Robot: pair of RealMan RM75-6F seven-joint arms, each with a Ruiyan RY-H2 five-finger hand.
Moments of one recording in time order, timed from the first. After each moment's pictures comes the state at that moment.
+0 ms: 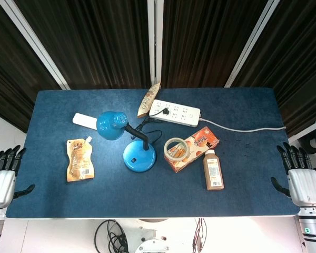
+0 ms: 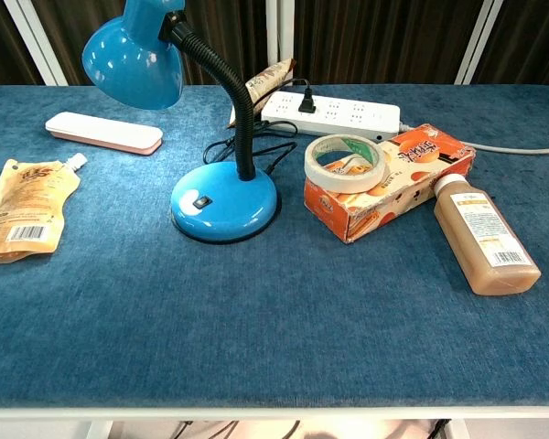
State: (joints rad) left arm -0.09 -1.11 -0.05 -1.65 1.47 1.50 0.12; right arm 0.08 -1.14 0.08 -1.62 -1.50 1.50 -0.10
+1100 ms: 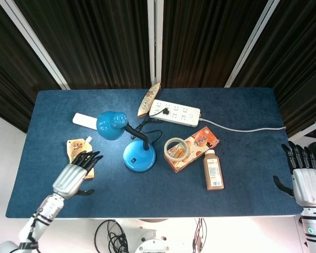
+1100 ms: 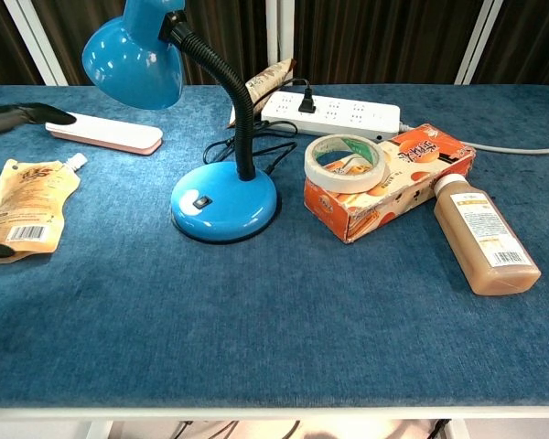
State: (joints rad) left arm -0.37 -1.29 -0.04 -1.70 1.61 1.13 0.09; right arm 0.07 -1.14 0.09 -1.62 -1.50 1.53 -0.07
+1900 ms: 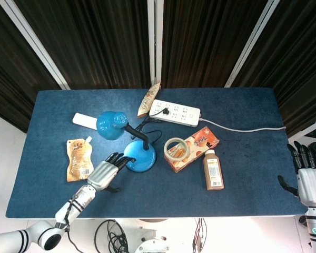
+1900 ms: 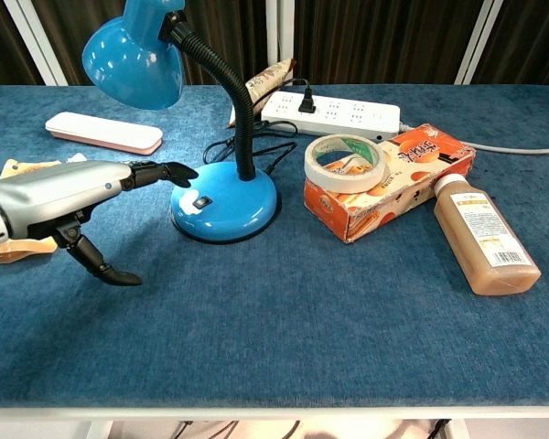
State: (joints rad) left arm -0.54 -1.54 -0.06 -1.51 1.49 0.96 0.08; right arm 0.07 -1.13 0.10 -1.60 -1.48 1.52 -0.04
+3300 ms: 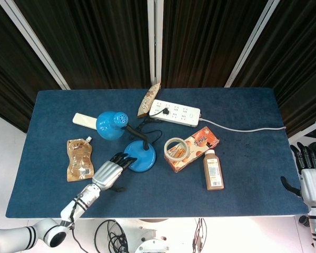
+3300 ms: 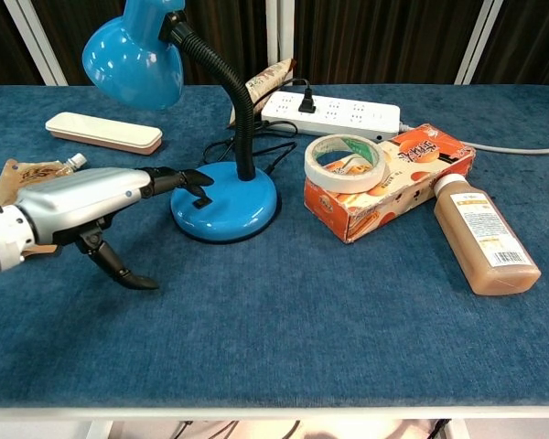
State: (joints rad) left arm -0.59 -1.59 -0.03 -1.46 1.49 0.99 0.05; right arm 0.06 -1.12 0.10 -1.58 -1.46 1.50 0.00
